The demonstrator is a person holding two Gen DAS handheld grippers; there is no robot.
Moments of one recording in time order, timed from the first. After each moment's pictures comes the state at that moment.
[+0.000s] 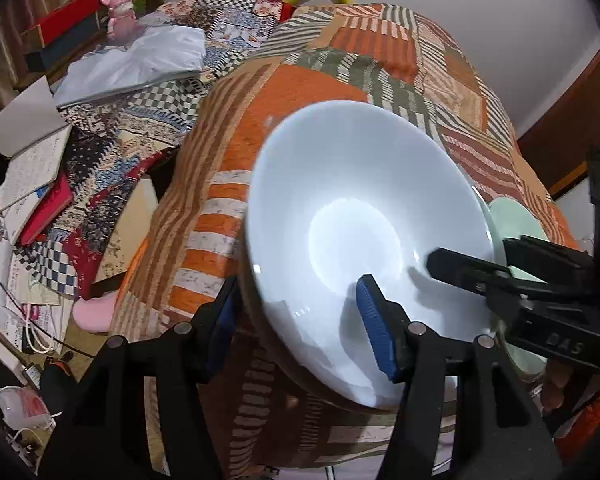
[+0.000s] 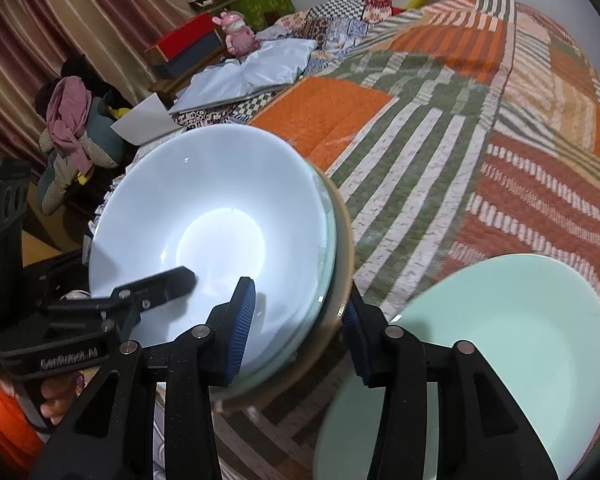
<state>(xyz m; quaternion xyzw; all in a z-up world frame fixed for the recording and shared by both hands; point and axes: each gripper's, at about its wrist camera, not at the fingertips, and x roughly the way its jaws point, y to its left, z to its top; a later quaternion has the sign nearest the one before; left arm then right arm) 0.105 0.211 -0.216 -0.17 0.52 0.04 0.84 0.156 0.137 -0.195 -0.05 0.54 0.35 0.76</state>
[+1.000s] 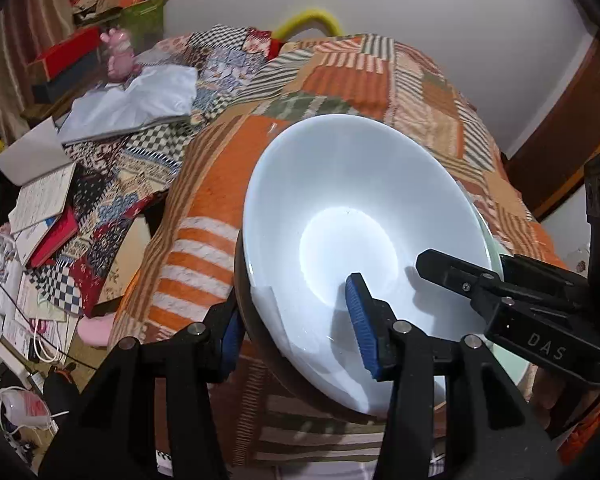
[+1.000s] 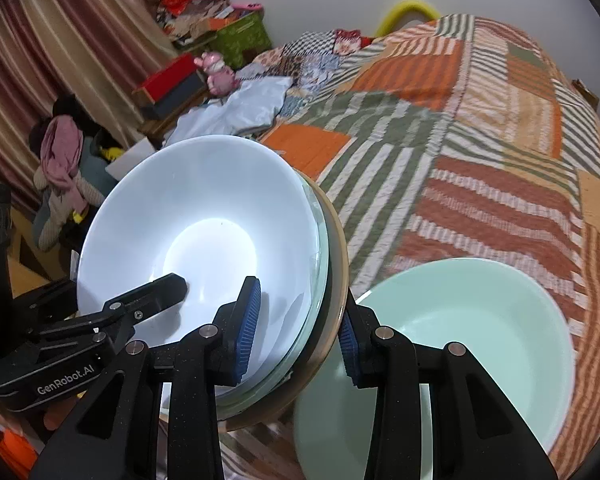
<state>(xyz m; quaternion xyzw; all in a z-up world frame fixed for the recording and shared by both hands) 0.108 0.169 -0.163 -0.15 0.47 0.05 0.87 0.152 0.090 -0.150 -0.01 0.49 0.31 0.81</state>
